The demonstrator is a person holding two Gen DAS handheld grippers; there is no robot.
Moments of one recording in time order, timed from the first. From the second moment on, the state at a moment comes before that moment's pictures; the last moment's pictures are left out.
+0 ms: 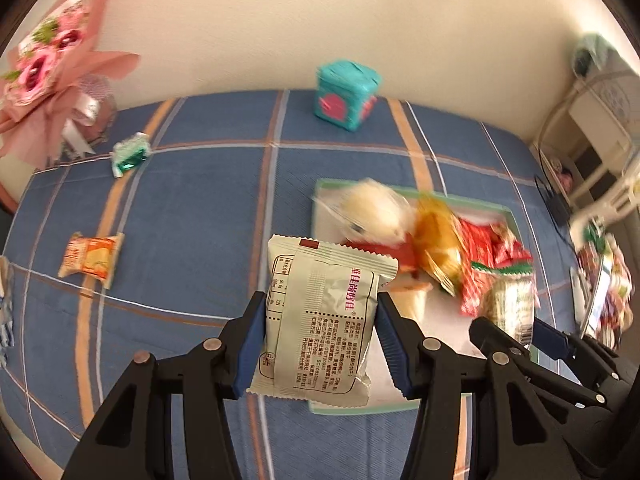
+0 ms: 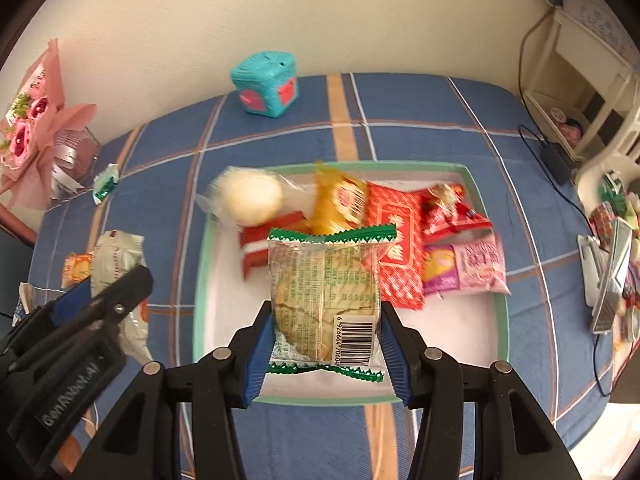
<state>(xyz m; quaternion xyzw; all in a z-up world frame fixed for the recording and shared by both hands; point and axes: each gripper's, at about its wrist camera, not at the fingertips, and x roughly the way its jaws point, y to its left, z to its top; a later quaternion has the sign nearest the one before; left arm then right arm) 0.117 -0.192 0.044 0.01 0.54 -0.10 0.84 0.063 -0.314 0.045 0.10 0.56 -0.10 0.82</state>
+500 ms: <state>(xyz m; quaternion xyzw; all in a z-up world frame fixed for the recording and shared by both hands) 0.119 -0.230 -0.014 0.06 0.60 -0.11 0.79 0.066 -0.336 -0.022 0.10 0.65 -0.13 0.74</state>
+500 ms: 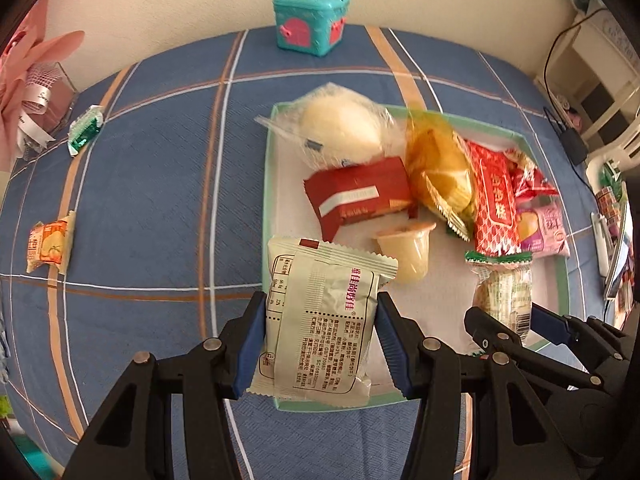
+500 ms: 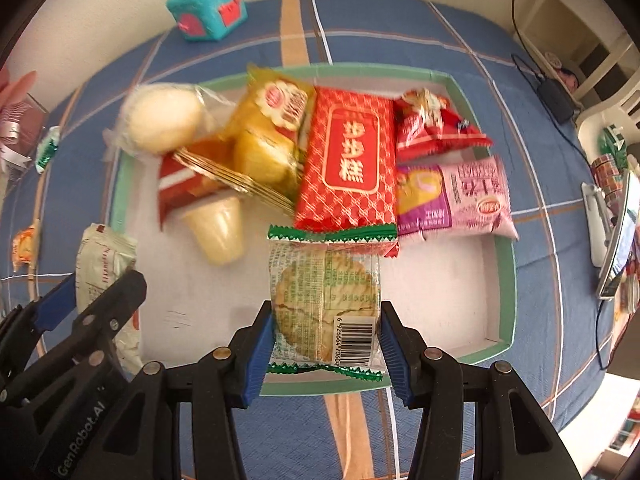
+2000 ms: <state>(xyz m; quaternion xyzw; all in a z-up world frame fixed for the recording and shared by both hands) 0.131 -0.222 -0.008 -0.01 0.61 -0.11 0.79 0.065 -0.373 -0.022 0.10 0.64 -0.15 0.75</state>
